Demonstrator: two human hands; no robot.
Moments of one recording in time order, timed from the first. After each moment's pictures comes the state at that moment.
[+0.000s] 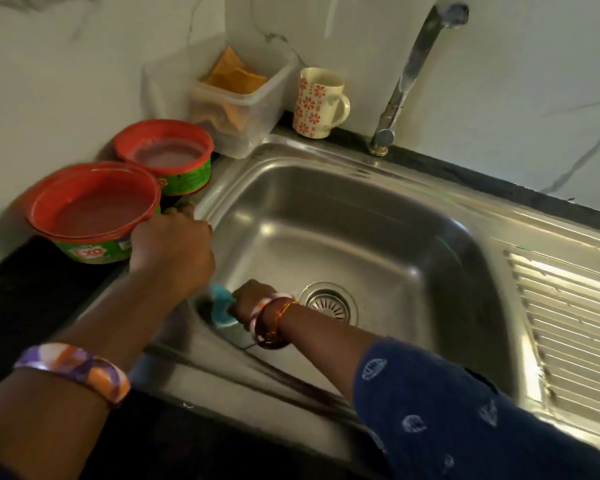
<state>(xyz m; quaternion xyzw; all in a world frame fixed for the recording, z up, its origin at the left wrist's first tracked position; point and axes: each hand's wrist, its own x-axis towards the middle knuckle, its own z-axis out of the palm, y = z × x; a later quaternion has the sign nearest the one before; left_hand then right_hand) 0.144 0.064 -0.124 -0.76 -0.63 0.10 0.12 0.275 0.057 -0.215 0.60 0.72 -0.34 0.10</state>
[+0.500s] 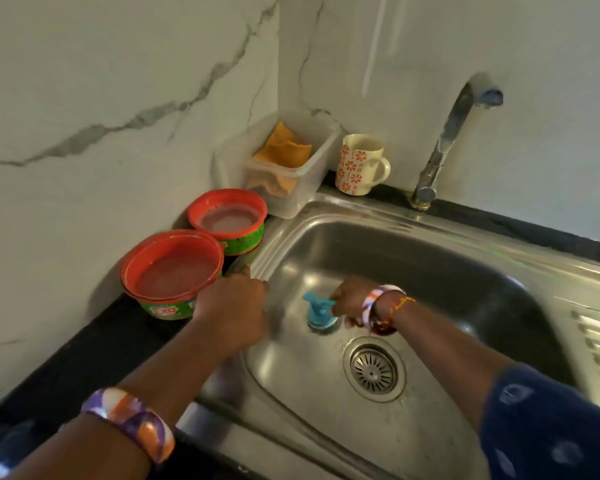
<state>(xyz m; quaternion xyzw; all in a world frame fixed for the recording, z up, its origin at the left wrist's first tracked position) 0.143 0.051 -0.094 -0.78 -0.62 0.07 -0.02 0.338 0.110 -0.141 0.65 0.70 -0.30 0.08</state>
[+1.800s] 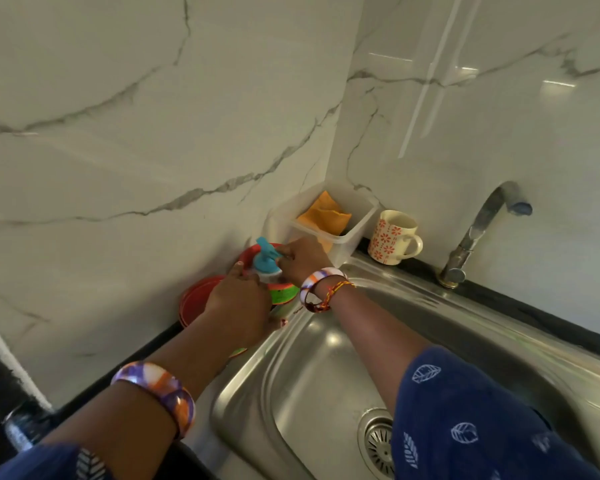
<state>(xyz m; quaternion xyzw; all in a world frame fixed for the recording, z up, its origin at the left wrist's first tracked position) 0.096 0.077 -0.055 -0.79 -0.59 0.10 0.12 0.201 0.171 -0.056 0.56 0.78 -0.19 -0.20</state>
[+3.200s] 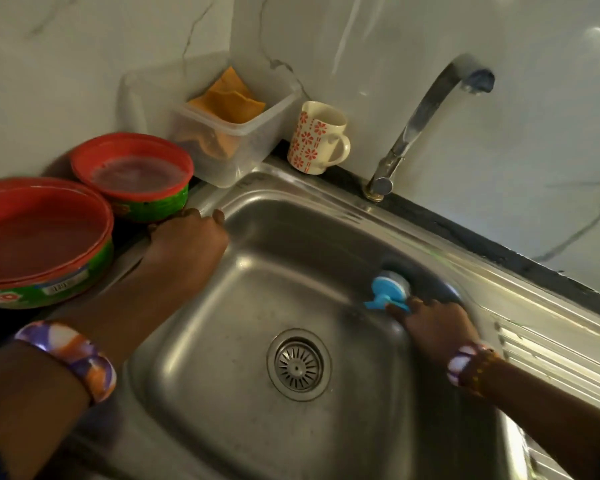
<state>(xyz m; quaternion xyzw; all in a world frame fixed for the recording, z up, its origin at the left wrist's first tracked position) 0.192 0.123 -0.127 -0.76 -0.62 0.10 0.14 0.508 0.055 -0.140 0.60 0.74 0.15 0.27</state>
